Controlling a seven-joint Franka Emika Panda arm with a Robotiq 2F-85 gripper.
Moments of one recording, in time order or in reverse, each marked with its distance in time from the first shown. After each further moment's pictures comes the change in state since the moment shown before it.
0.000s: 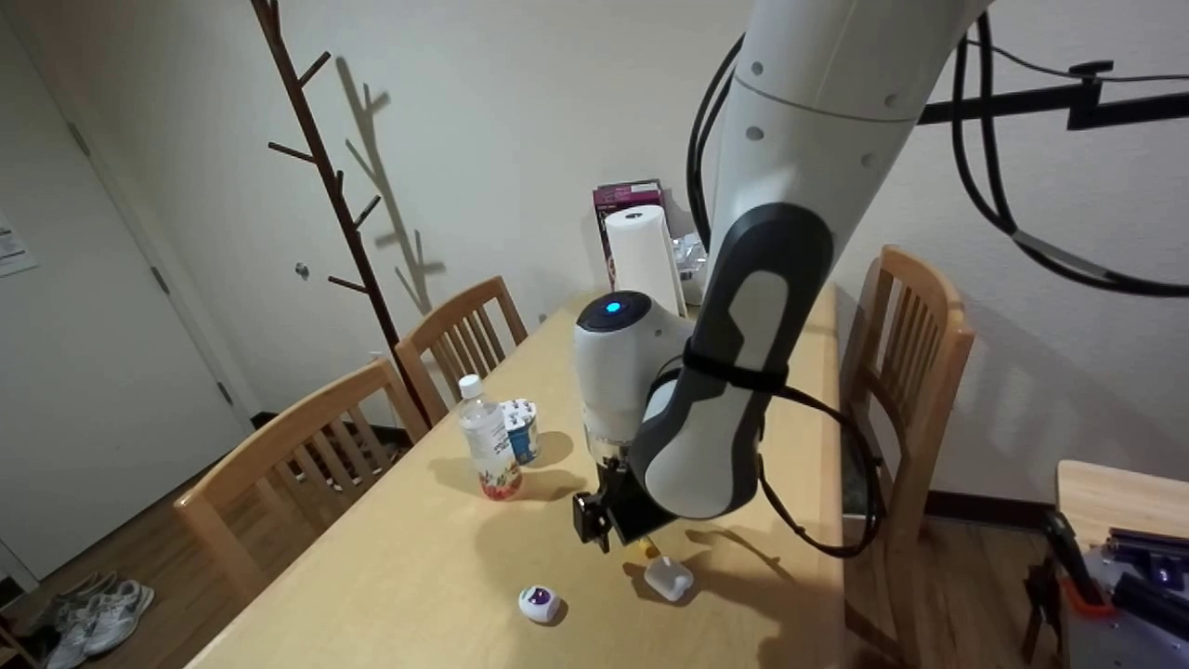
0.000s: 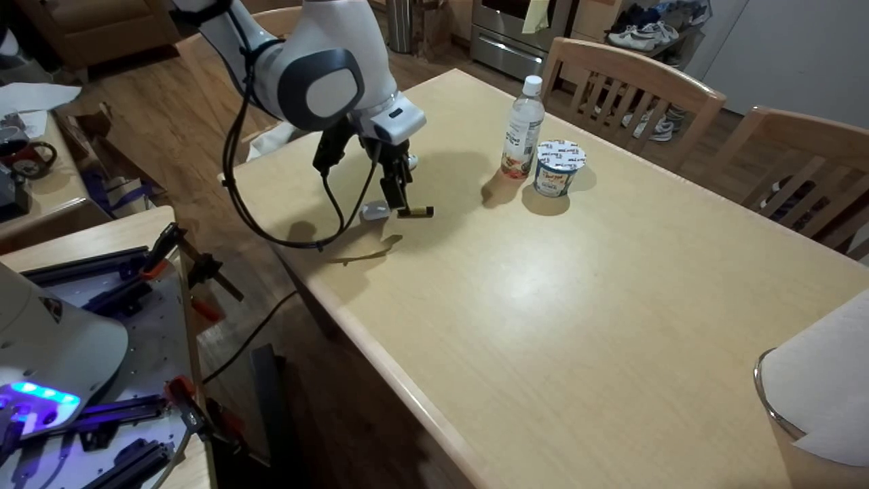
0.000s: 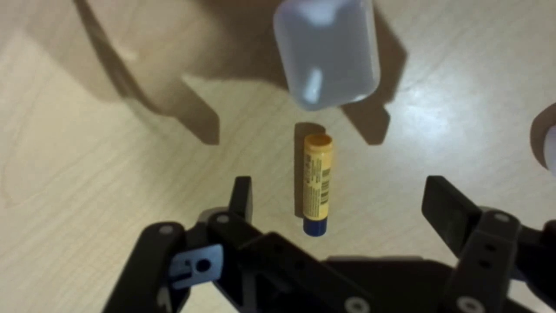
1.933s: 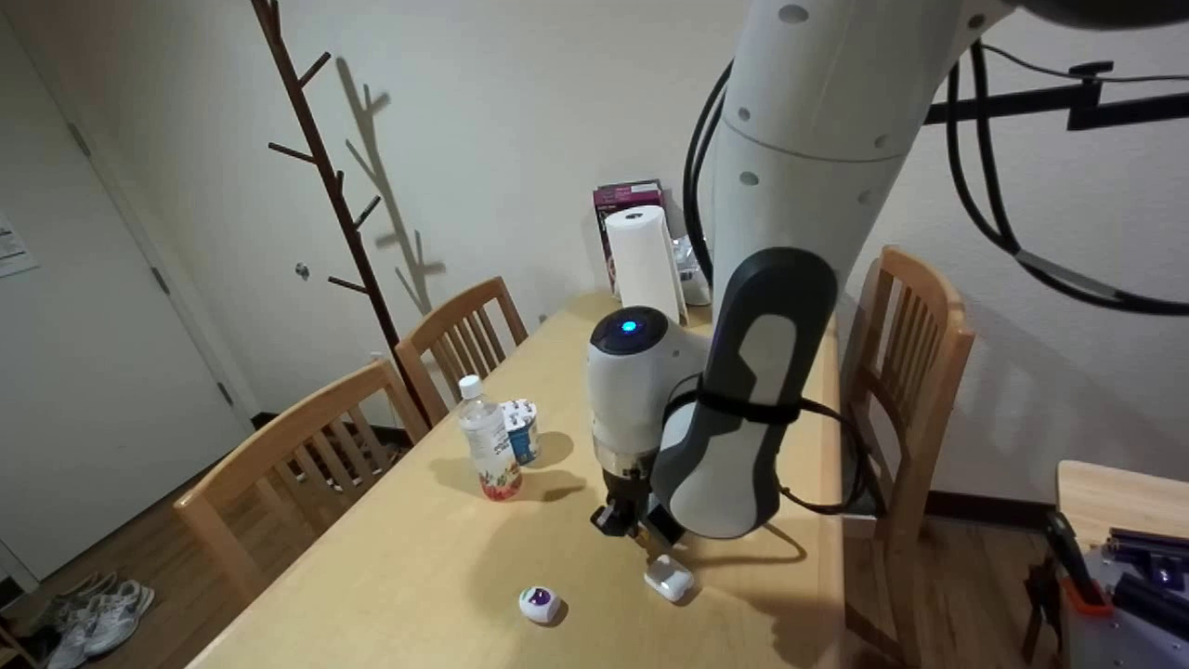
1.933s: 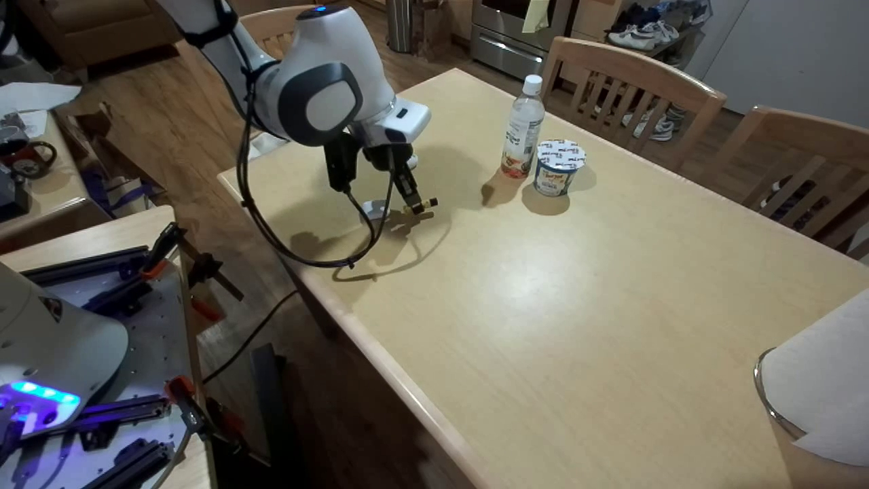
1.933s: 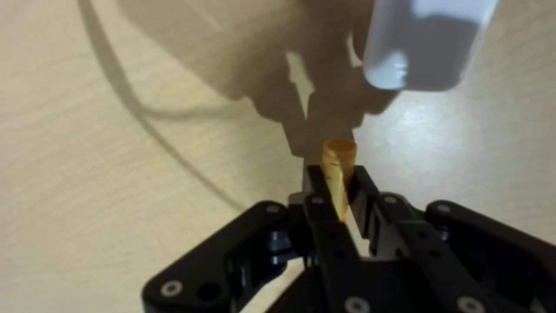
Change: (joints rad) arm 0.161 0.055 -0.174 -0.017 -0.040 0.122 -0.260
